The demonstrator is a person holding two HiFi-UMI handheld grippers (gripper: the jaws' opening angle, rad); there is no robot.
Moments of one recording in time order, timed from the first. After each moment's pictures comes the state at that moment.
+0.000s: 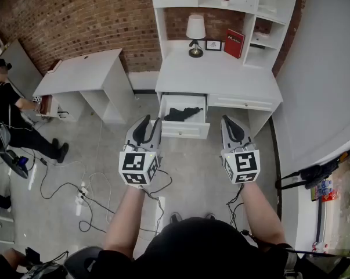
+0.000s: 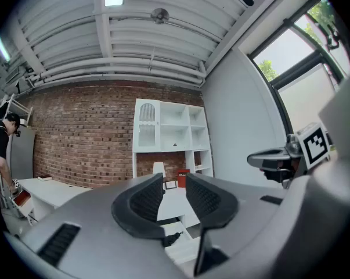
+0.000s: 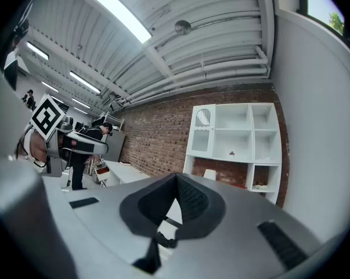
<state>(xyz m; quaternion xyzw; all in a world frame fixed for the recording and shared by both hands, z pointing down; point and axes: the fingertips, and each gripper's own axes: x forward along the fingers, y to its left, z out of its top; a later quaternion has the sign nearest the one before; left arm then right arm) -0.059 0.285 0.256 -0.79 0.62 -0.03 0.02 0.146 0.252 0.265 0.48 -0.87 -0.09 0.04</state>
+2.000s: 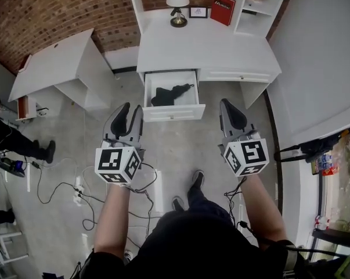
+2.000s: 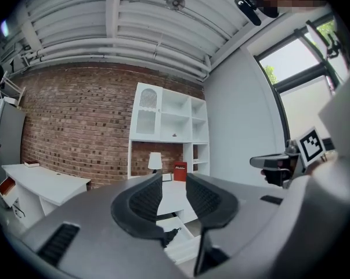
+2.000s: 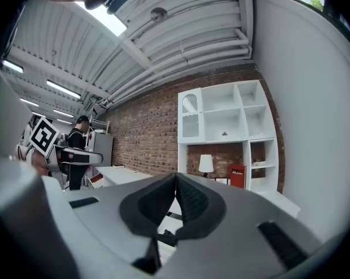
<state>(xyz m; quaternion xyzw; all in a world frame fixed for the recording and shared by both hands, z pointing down) -0.107 0.191 0.310 -0.81 0.58 -0.03 -0.03 0.128 0.172 0.320 0.51 -0.86 0.00 0.02</state>
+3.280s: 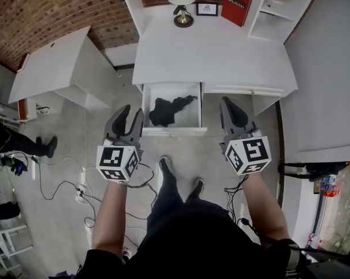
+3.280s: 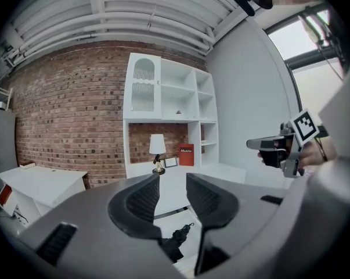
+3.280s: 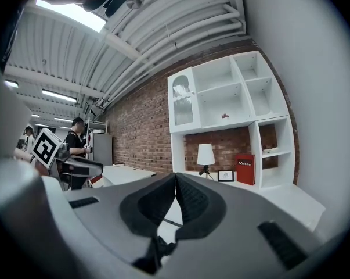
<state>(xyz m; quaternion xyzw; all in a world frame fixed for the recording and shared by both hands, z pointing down) -0.091 0.007 0.377 -0.80 0.58 -0.12 -0.06 0.147 -0.028 0.366 0.48 -0.87 0.05 0.03</state>
